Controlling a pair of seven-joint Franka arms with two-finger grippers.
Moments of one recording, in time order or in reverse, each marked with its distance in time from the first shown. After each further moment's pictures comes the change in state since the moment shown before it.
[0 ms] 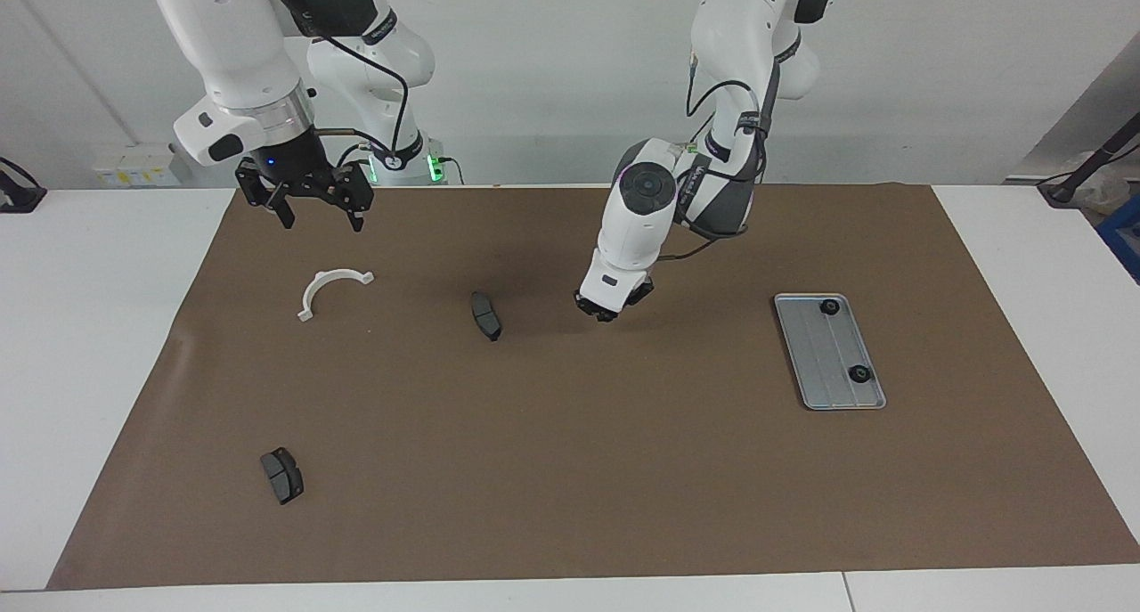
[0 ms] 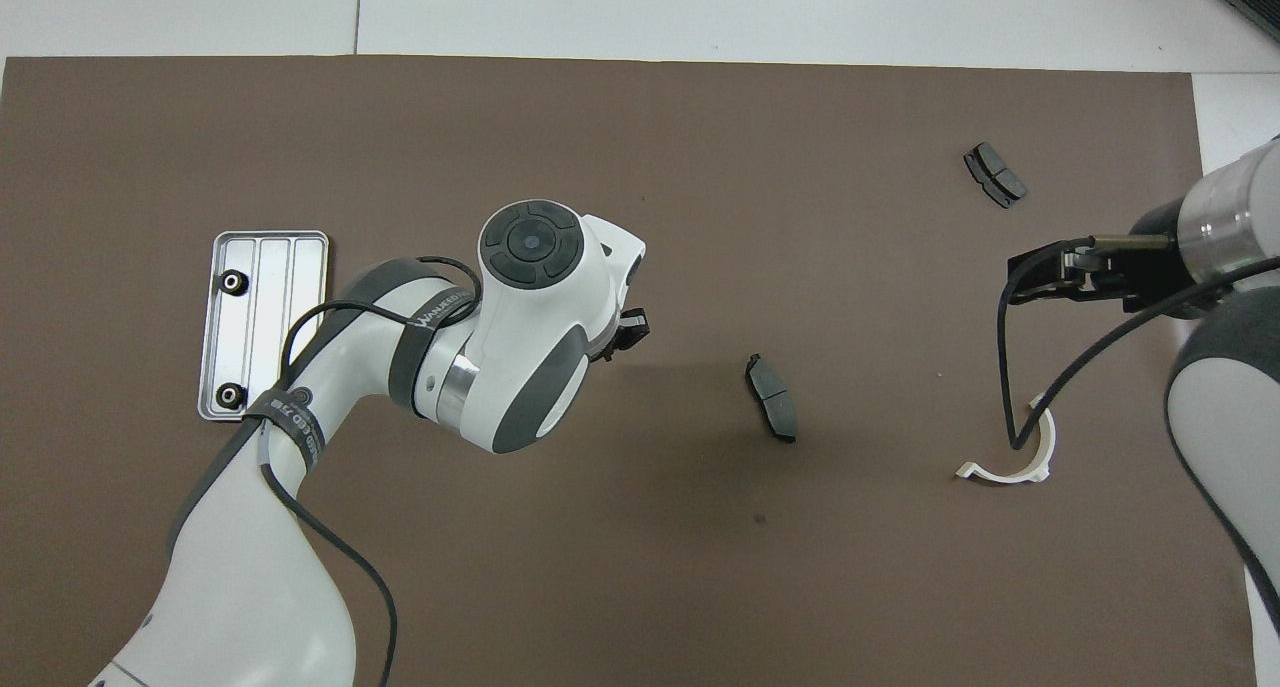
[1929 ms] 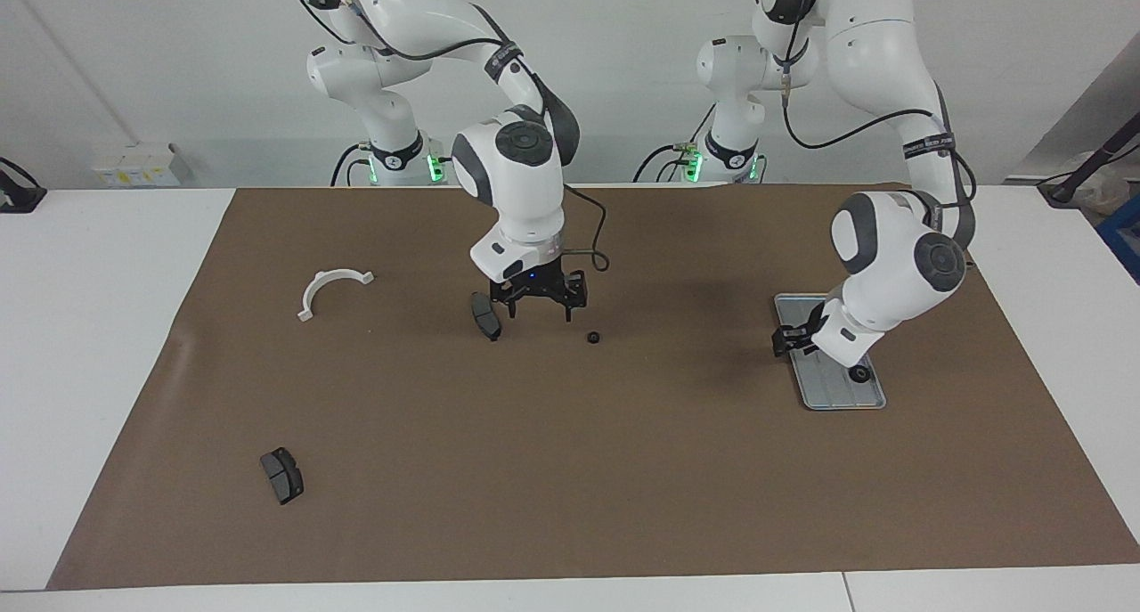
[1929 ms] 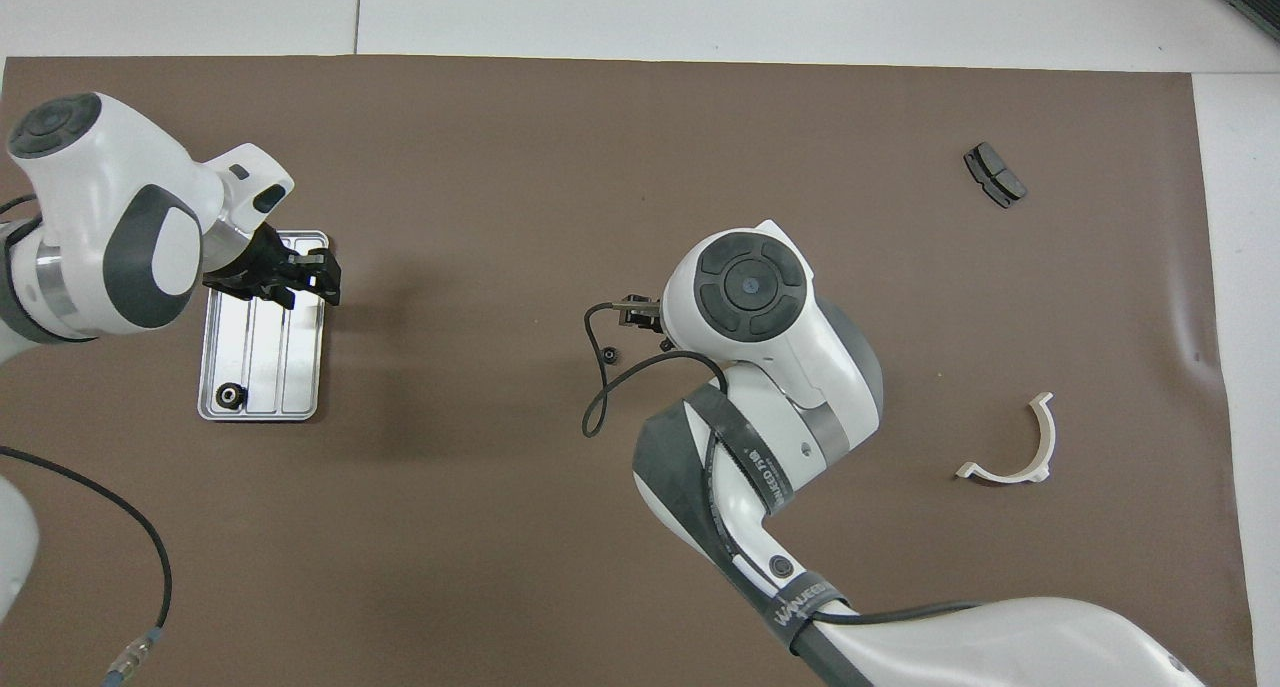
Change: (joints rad) left arm 0.575 0.009 0.037 -0.019 -0.020 -0.117 0.831; right arm 0.459 0.354 0.009 -0.116 -0.075 0.545 0.560
